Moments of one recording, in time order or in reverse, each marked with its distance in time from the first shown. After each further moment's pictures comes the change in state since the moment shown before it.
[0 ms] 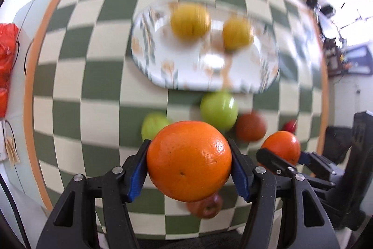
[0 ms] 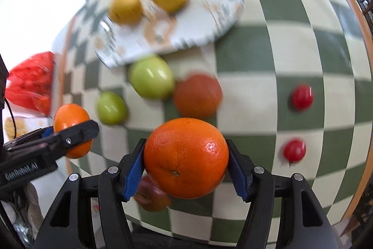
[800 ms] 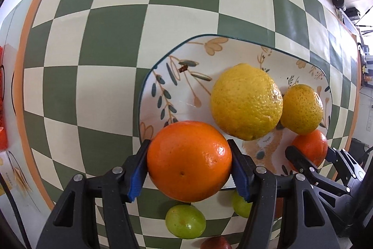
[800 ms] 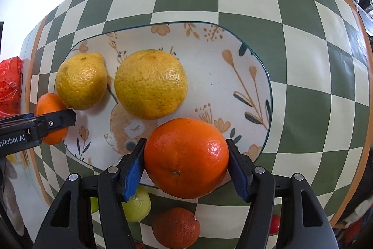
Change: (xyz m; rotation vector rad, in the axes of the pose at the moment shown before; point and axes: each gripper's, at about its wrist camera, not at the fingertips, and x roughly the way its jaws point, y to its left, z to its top) left arm 0.080 0.047 0.124 -0.055 0.165 0.097; right arm 0.053 0.001 0.163 -0.123 0.060 -0.210
